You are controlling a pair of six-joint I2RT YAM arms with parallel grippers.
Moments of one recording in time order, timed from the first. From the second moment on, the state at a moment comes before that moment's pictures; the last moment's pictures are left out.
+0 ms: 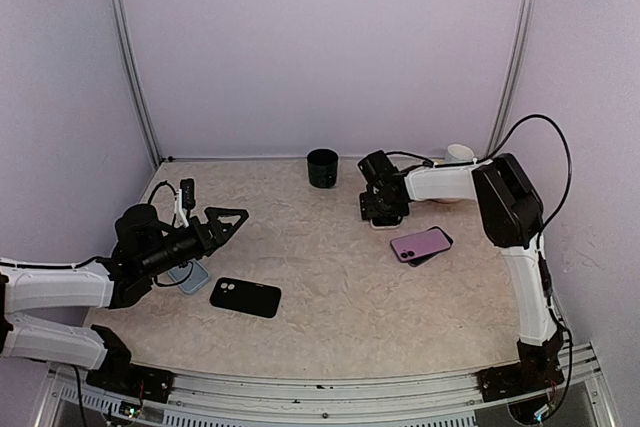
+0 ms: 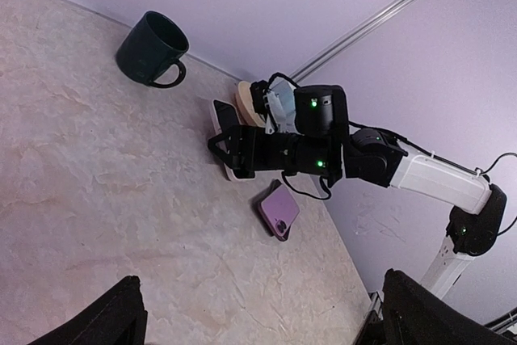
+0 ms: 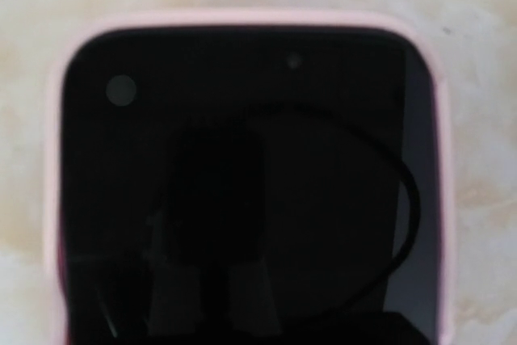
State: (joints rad) left arm -0.57 1.10 0.34 0.65 0.24 -0.83; right arm 0.59 2.29 1.69 -0.38 0.39 0.40
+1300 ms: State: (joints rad) left arm -0.57 1.11 0.34 0.65 0.23 -0.85; right arm 0.57 2.33 1.76 -0.41 0.38 0.47
